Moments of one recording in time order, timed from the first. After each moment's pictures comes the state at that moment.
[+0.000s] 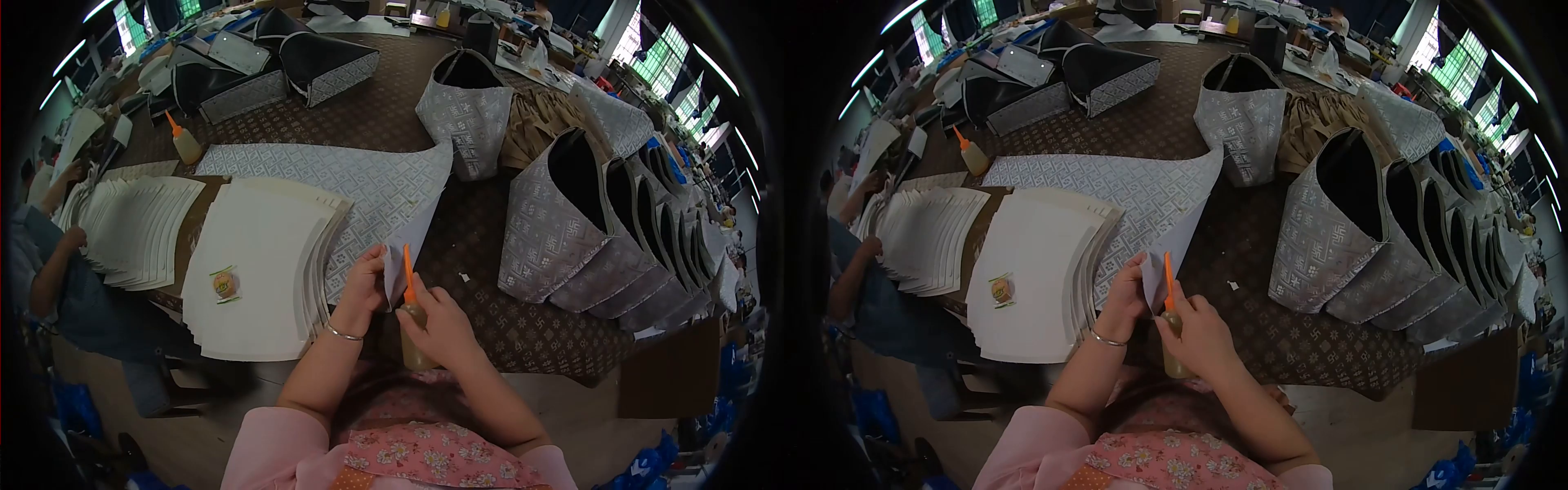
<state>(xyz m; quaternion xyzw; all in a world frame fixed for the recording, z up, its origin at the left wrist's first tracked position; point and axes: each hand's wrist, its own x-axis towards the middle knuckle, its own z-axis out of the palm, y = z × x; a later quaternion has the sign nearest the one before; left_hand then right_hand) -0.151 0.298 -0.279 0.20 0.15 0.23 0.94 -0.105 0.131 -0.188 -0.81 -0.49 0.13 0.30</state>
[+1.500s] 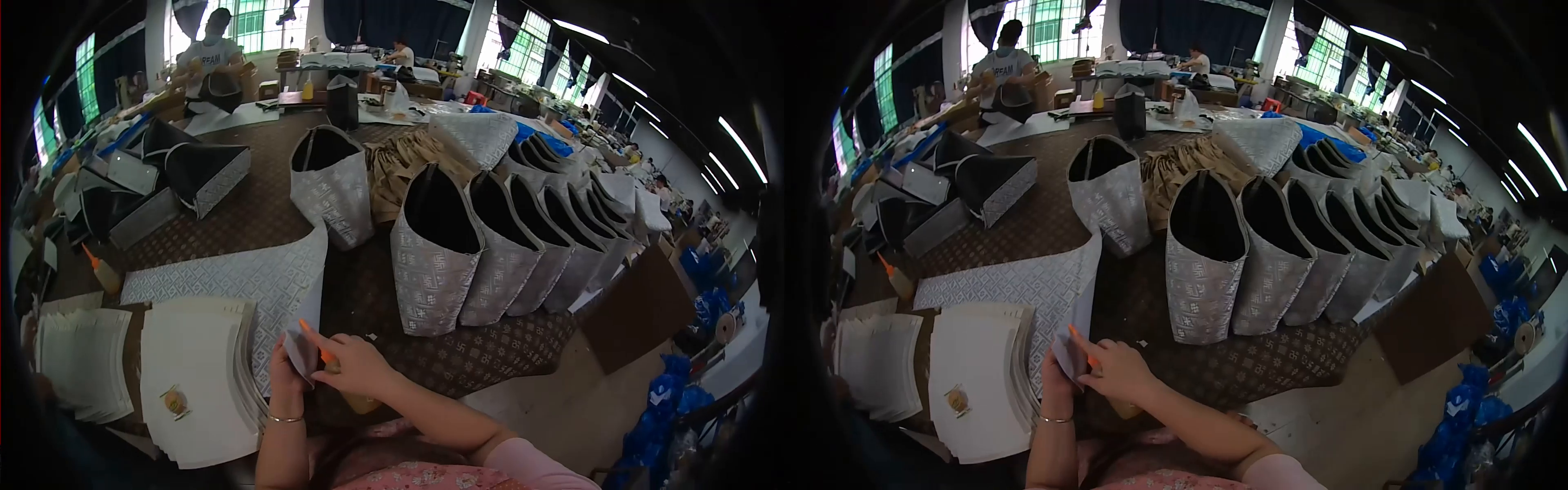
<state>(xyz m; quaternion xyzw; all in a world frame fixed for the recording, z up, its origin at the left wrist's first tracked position) -0.149 0.298 -0.286 0.20 0.09 0.24 0.95 -0.079 0.145 -0.178 -0.80 -0.51 0.11 0.31</state>
